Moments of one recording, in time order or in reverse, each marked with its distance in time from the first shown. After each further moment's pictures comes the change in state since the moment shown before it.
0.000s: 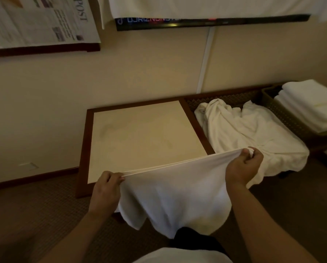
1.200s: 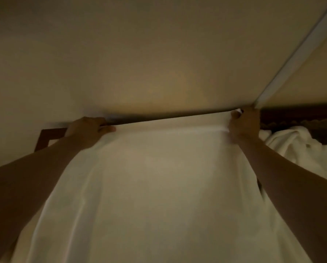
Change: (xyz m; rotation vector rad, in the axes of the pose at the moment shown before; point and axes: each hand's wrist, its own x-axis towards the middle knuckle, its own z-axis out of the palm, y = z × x) left_hand 0.473 -0.207 0.202 0.455 -0.602 -0.390; right_hand 0.277 0.148 0.519 -0.838 -0.693 -0.266
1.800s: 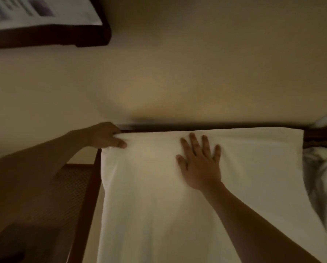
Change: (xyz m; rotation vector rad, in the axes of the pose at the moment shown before) left_hand -0.023 -0.151 -0.055 -0.197 -0.473 0.022; right_hand -0.226 -0.169 0.097 -0.415 -0.512 -0.611
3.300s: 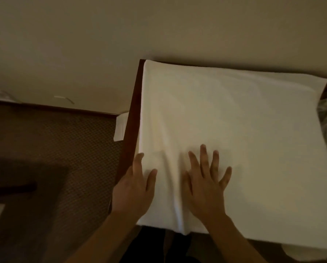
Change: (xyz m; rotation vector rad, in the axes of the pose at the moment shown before) left_hand -0.267 0.004 0.305 -0.407 0.566 -0.107; right_hand -0.264 -0.147 0.092 0.094 0.042 0.082
